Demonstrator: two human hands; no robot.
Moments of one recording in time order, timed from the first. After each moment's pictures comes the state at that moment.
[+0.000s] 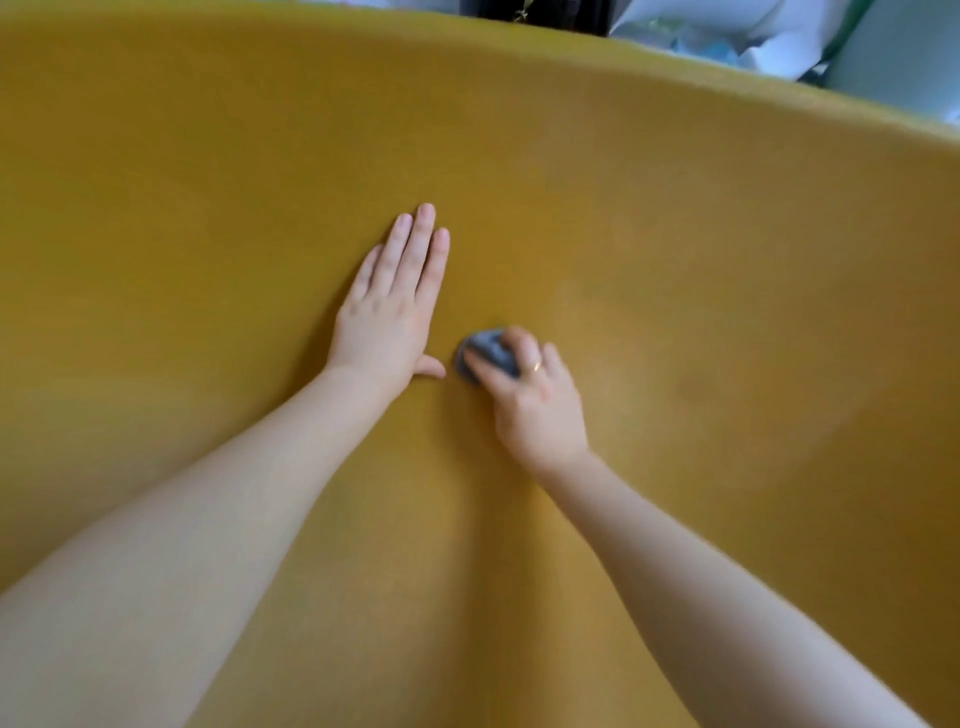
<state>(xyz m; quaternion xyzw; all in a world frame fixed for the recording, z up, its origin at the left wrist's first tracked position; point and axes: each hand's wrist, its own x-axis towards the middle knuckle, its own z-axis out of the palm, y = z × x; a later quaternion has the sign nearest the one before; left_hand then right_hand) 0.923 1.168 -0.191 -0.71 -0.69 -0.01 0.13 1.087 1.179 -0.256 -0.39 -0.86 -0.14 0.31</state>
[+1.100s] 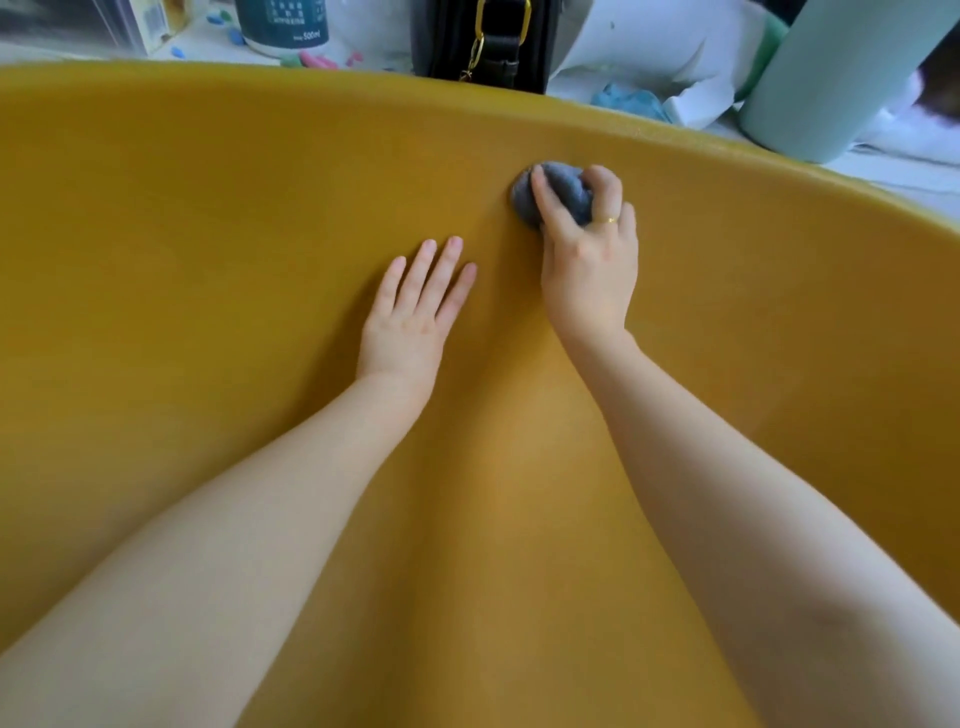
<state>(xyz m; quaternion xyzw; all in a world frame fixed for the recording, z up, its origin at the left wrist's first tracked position) 0.961 1.183 -0.180 -0.71 -0.67 0.09 0.21 1.108 1.257 -0.139 -0.49 -0.72 -0.27 0.41</state>
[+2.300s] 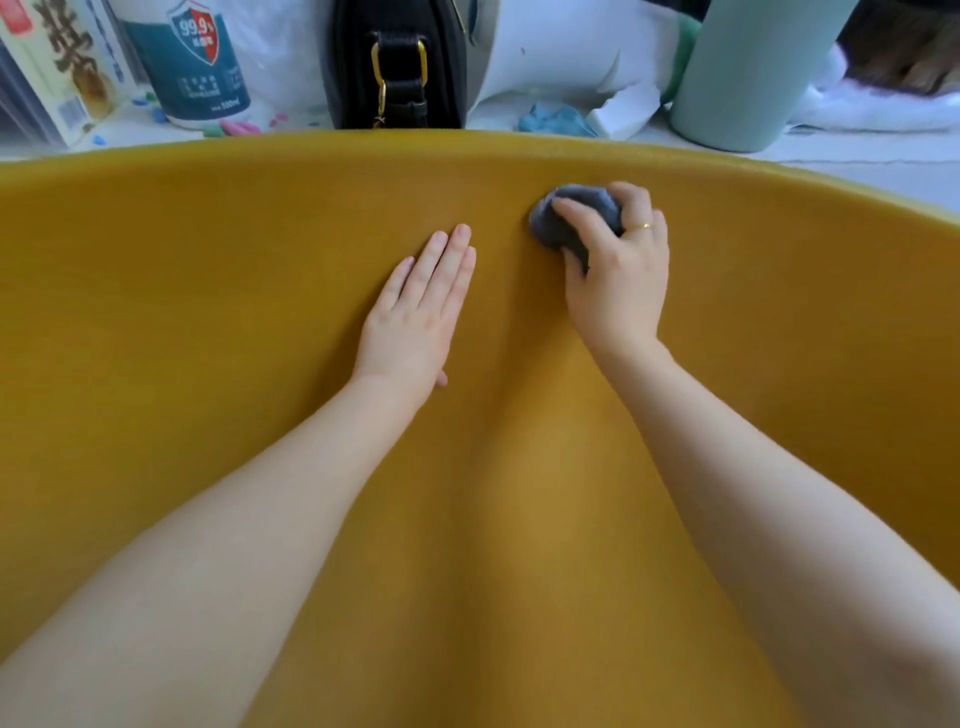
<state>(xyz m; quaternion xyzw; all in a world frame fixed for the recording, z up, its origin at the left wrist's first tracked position) 0.993 1.209 -0.143 -0.75 -0.61 0.07 0.23 1.167 1.246 -0.121 -0.51 -0.70 -0.19 0.46</state>
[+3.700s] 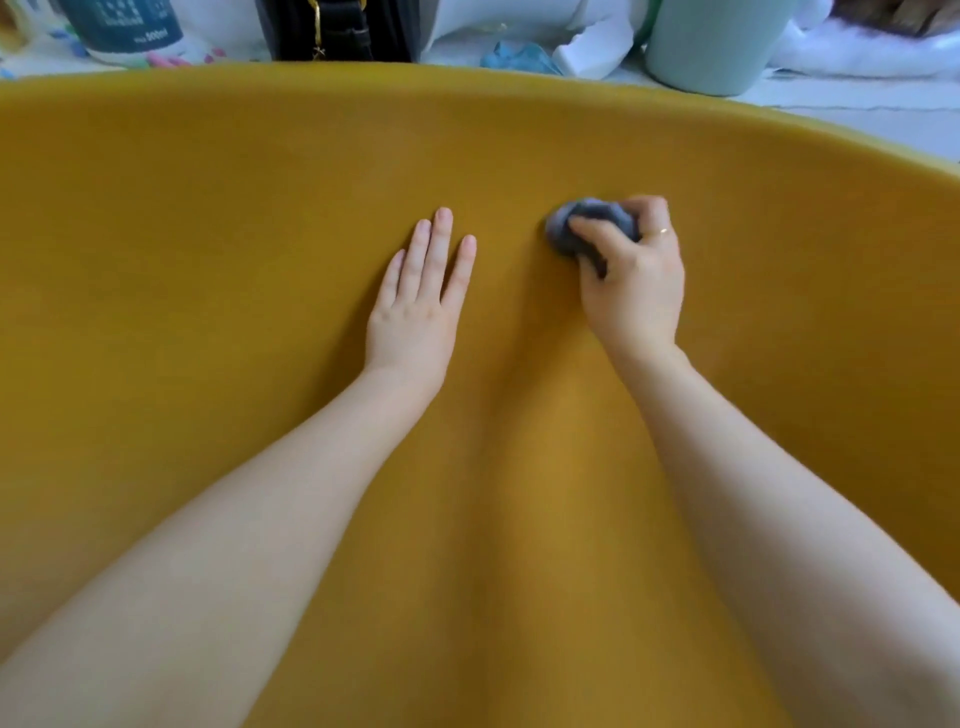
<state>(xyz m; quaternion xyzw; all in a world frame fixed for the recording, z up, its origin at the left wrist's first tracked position) 1.032 1.196 -0.165 -0.75 -0.64 0.04 0.16 1.214 1.222 -0.147 -0.55 -0.70 -0.12 0.44</state>
